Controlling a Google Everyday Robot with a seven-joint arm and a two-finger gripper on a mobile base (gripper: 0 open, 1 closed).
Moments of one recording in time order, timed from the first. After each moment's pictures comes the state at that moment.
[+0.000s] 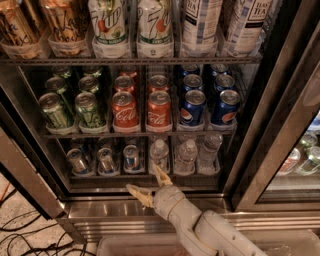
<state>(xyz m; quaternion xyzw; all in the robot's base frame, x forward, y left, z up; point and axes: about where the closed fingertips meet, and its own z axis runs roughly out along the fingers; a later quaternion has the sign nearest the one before) 0.536 0.029 0.618 -0.26 0.67 0.24 0.65</state>
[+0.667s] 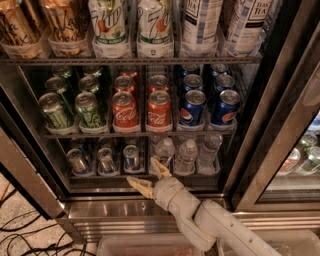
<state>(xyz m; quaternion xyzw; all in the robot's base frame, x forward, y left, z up) 0.560 0.030 0.625 -0.27 0.67 0.24 0.65</state>
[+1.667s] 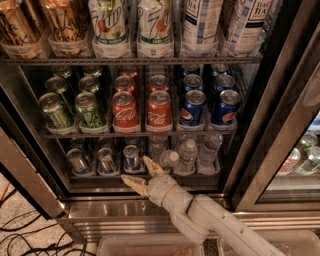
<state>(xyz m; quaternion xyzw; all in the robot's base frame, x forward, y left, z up) 0.572 0.054 0.619 -0.28 0.66 0.26 0.65</state>
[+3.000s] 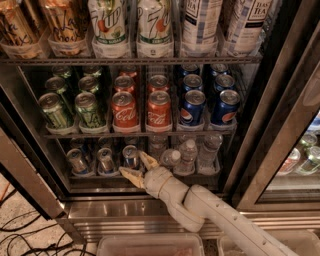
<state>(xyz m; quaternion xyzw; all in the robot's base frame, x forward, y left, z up) 0.595 0.071 0.624 -0.30 0.64 0.27 0.65</state>
